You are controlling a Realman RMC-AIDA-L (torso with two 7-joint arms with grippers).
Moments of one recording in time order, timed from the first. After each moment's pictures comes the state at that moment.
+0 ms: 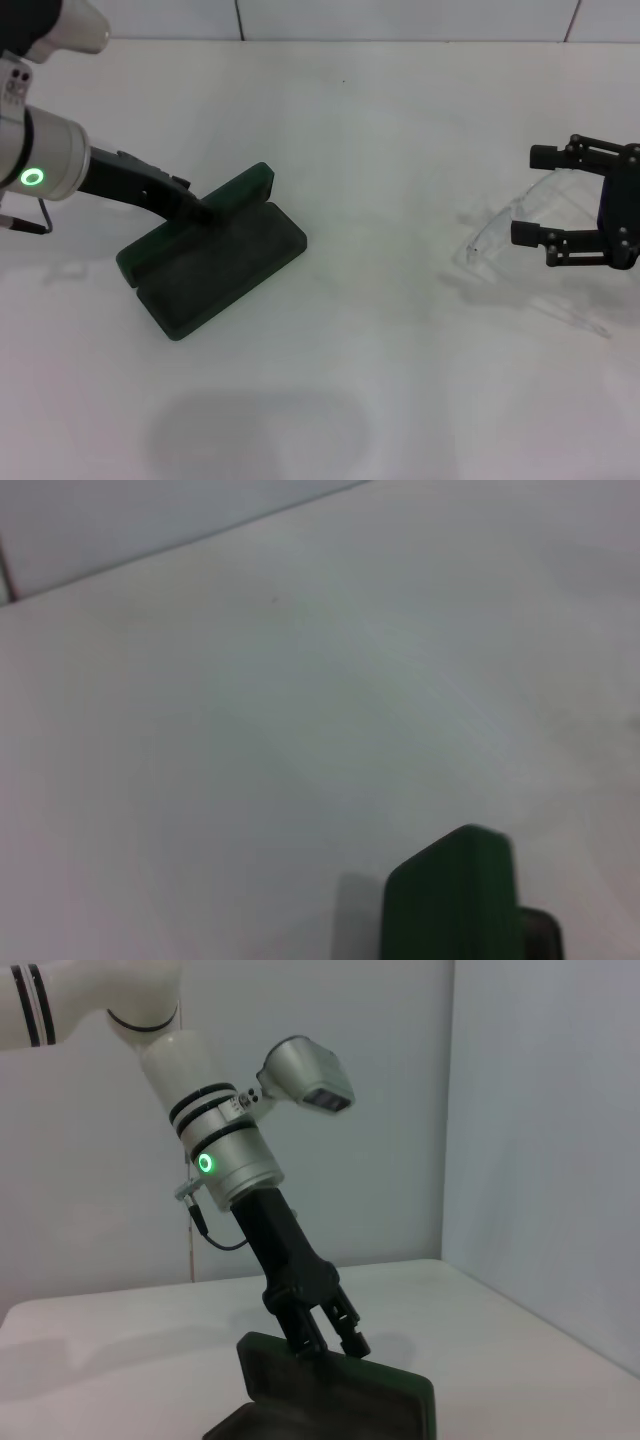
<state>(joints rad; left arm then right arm) -0.54 -2.09 1.16 1.24 2.44 1.40 -2.35 0.33 2.01 -0.94 -0.94 -1.65 -1.64 1.25</state>
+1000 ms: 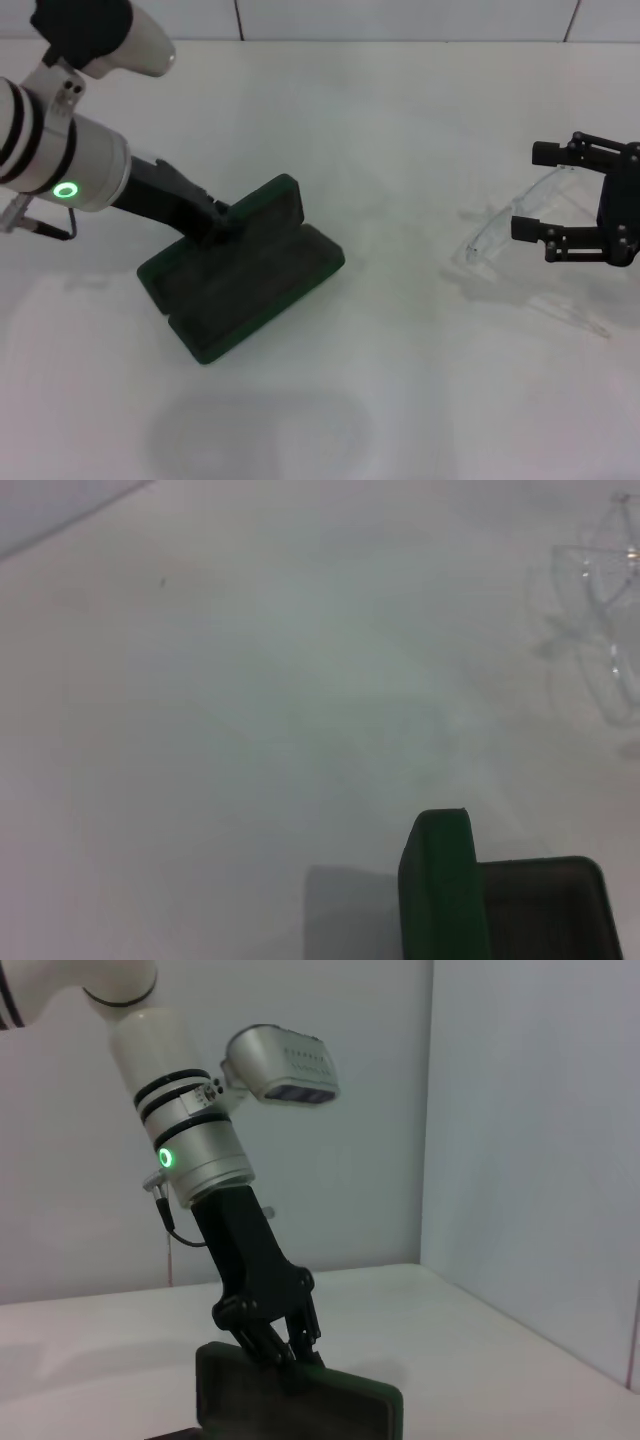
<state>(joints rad) -0.52 -2.09 1.33 1.37 2.46 1.46 -2.37 0.32 2.01 -0.94 -0.91 -1.63 -1.62 1.21</state>
